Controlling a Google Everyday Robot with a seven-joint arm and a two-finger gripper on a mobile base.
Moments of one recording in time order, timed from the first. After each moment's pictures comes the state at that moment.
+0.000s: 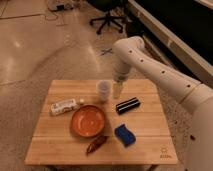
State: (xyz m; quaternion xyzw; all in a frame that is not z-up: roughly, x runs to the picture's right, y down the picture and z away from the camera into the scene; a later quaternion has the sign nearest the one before) arm 0.032 -0.007 0.771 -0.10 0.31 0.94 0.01
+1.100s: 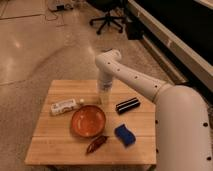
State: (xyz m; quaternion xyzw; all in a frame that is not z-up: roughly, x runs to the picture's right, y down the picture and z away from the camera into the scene) arm -0.020 0.039 0.857 -0.10 0.34 0.93 0.06
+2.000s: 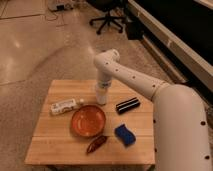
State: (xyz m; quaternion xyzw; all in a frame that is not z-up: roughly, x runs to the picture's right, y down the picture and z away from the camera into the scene) arm -0.023 0.002 0.850 -0.09 0.29 0.95 0.03
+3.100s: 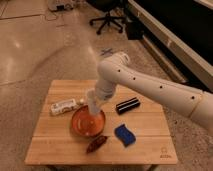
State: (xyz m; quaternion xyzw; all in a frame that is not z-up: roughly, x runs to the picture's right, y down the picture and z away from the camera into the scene) arm -0.043 0.072 0.709 -0.20 0.27 0.93 0.14
